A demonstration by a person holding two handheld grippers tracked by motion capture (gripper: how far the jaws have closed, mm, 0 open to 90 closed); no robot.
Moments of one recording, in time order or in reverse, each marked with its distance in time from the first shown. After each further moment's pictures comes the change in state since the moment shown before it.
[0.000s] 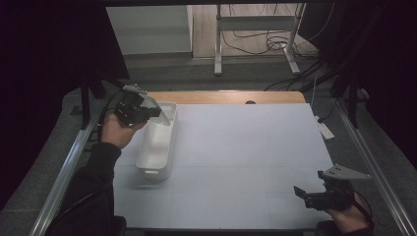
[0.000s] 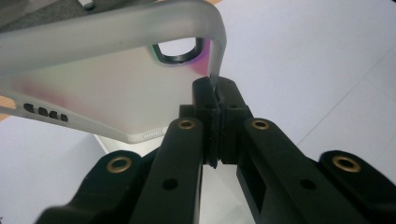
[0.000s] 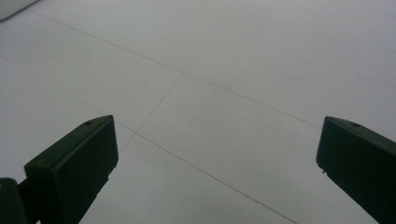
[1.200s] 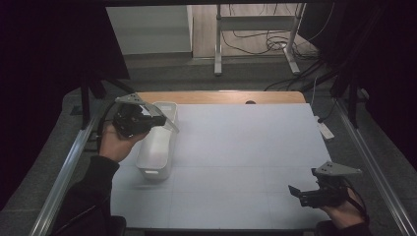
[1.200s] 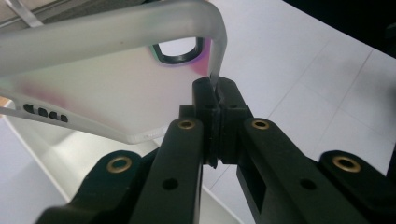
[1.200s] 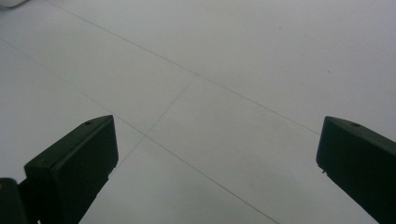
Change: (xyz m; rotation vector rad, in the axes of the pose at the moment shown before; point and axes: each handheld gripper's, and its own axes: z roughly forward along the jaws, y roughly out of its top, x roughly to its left) left arm -0.030 -0.019 -0.023 -0.108 -0.136 0.064; right arm 0.007 0.010 0.009 0.035 0.031 -0.053
